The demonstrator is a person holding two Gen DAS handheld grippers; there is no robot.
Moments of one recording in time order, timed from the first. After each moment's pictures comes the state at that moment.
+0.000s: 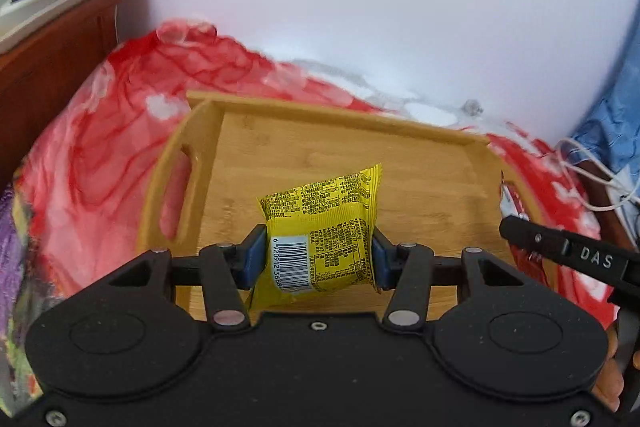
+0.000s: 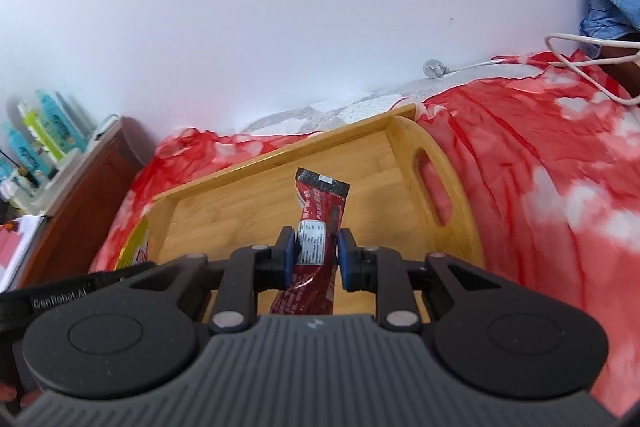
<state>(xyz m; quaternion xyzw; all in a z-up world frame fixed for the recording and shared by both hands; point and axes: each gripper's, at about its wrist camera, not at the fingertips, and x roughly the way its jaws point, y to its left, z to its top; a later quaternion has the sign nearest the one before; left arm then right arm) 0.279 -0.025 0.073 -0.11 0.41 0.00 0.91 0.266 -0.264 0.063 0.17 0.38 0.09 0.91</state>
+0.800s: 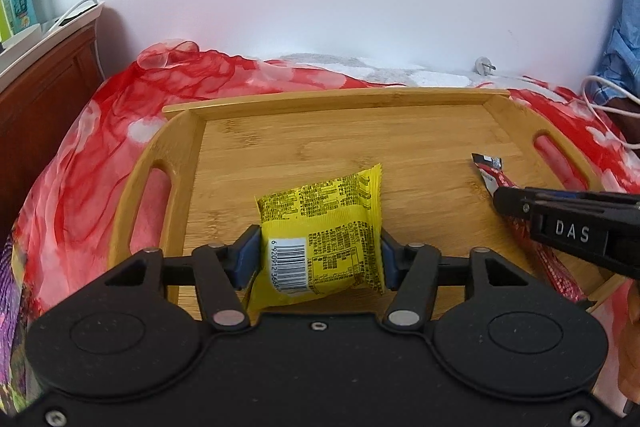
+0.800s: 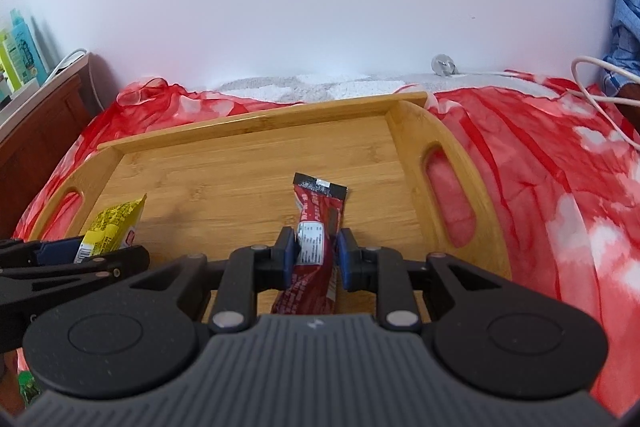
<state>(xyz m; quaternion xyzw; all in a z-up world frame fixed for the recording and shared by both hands) 0.292 -0.059 0.036 0.01 0.40 0.00 0.92 0.292 -0.234 0.025 0.07 0.39 0.08 0.91</state>
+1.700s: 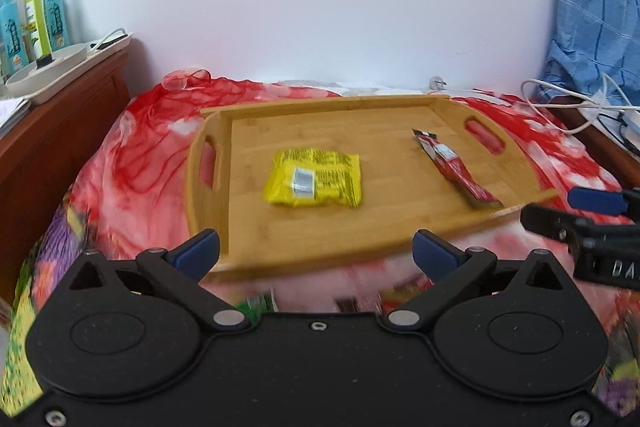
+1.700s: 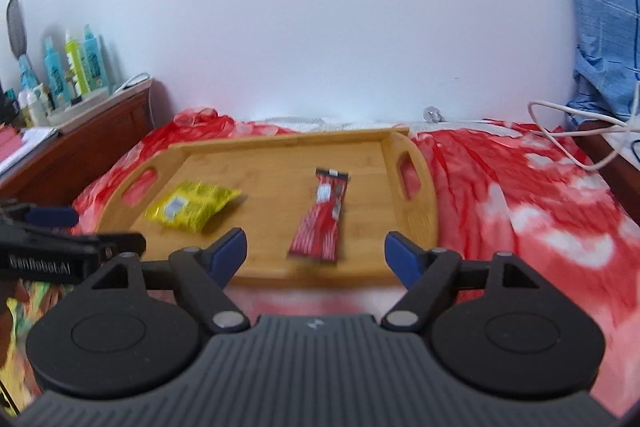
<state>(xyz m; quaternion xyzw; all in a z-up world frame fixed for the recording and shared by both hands) 0.142 -0.041 0.075 0.00 0.34 -0.03 0.94 0.137 -0.264 0.068 0.04 0.30 0.12 0.95</state>
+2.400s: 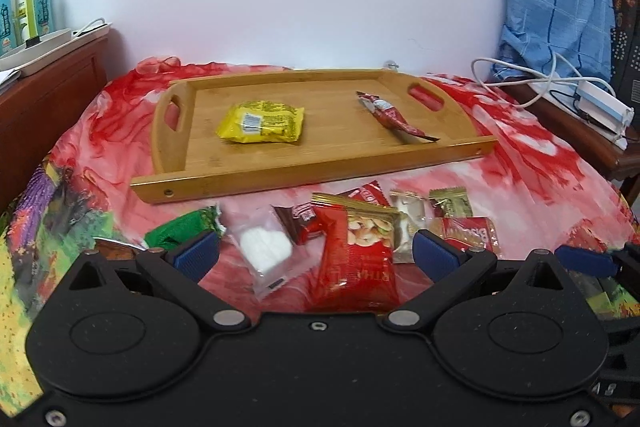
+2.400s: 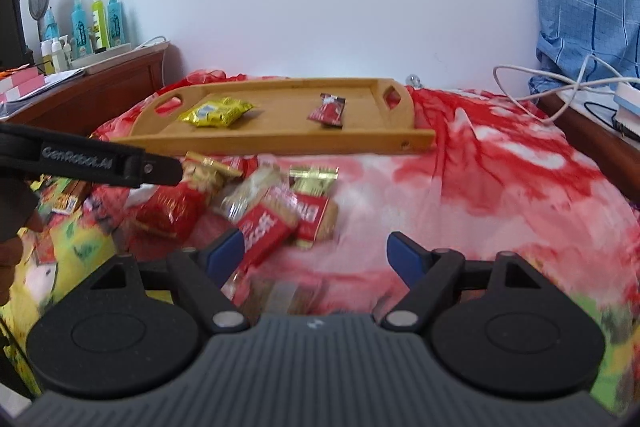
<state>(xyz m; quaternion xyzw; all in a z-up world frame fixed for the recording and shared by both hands) 0.067 -0.063 0.047 0.00 0.32 -0.08 0.94 0.007 -0.253 0.028 0.01 0.29 0.09 0.95</state>
